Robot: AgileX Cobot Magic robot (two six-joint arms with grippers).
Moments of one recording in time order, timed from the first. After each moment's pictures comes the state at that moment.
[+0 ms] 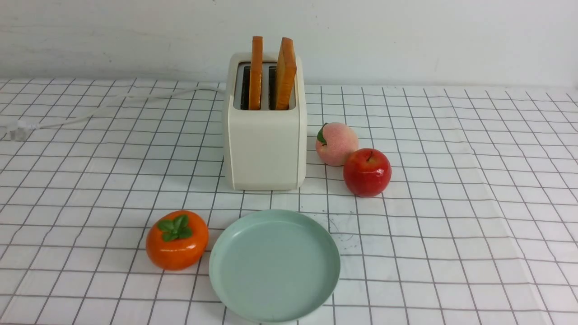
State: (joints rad) right arm -0.03 -0.01 0.02 0.12 0.39 0.01; left arm 0.01 -0.01 0.03 -0.10 0.38 -0.07
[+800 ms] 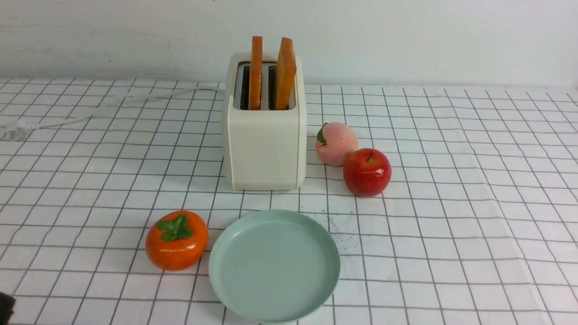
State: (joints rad) right arm -0.03 -0.01 0.02 0.12 0.39 0.01; left arm 0.01 -0.01 0.03 -0.67 0.04 -0.32
